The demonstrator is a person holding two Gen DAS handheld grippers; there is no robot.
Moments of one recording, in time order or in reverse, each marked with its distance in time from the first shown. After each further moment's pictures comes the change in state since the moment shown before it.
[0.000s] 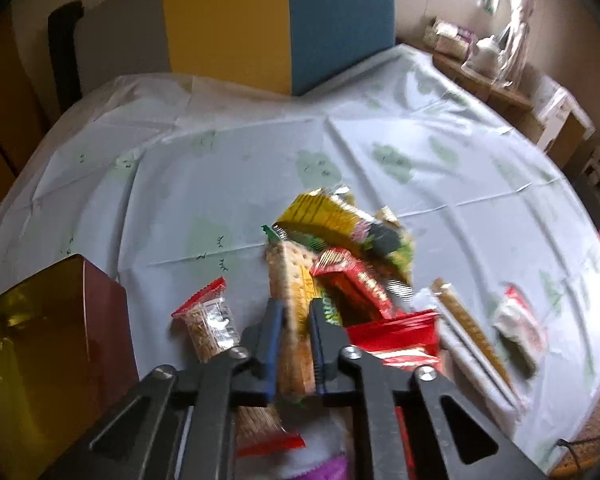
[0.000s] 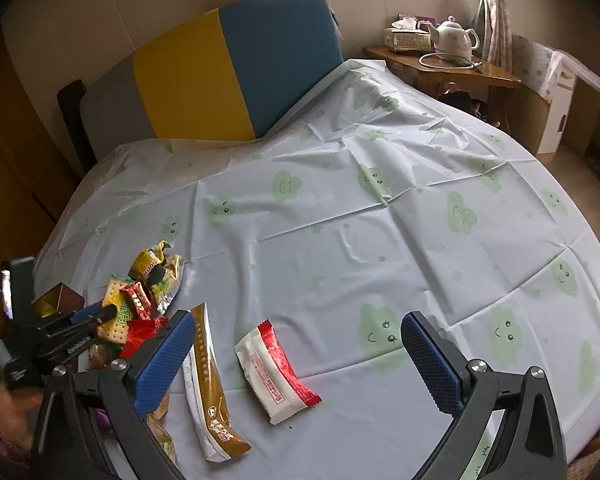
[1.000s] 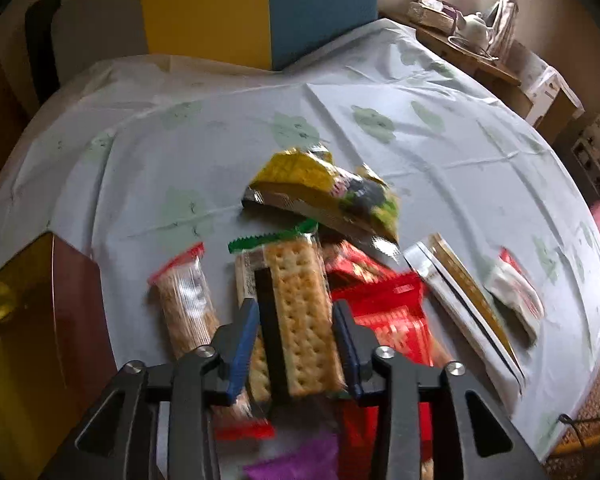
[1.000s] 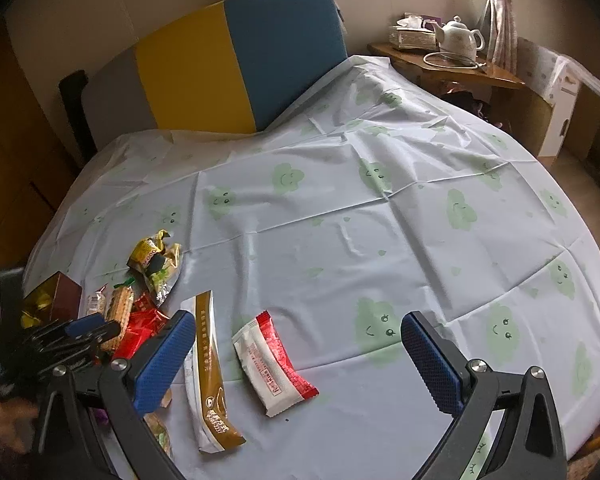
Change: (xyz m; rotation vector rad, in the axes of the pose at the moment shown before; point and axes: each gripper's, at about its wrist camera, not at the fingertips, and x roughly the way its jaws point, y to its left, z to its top) left arm 0.024 -0.012 -0.007 0.036 0.107 -0.019; right arm -0.002 0.004 -0.004 -0.025 0.020 -0.003
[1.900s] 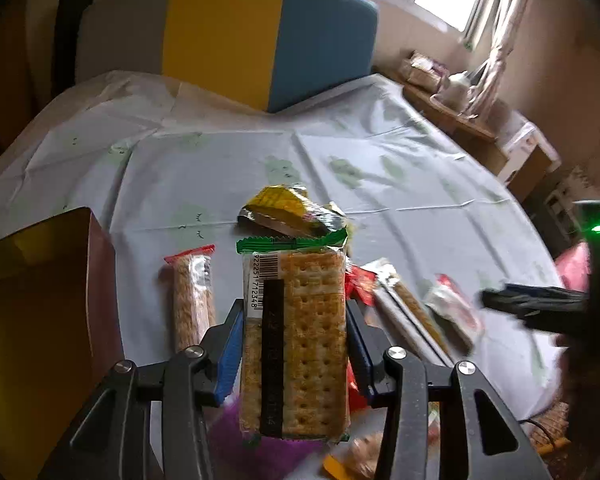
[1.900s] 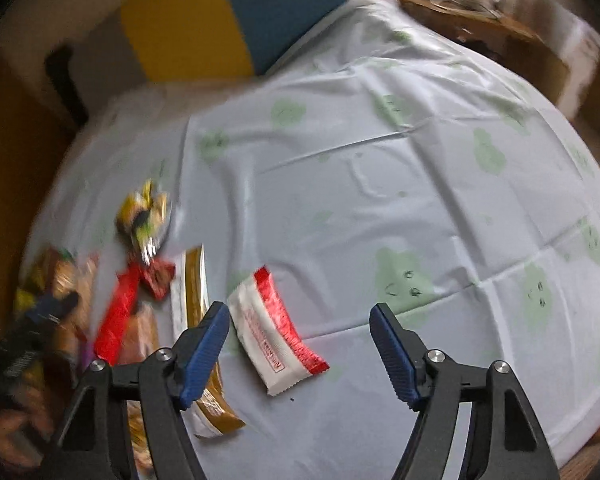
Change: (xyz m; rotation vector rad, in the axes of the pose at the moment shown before) left arm -0.065 0.009 -0.034 -0.105 -0.180 -0.133; right arm 0.049 0.006 -0.010 -0.013 0.215 0.021
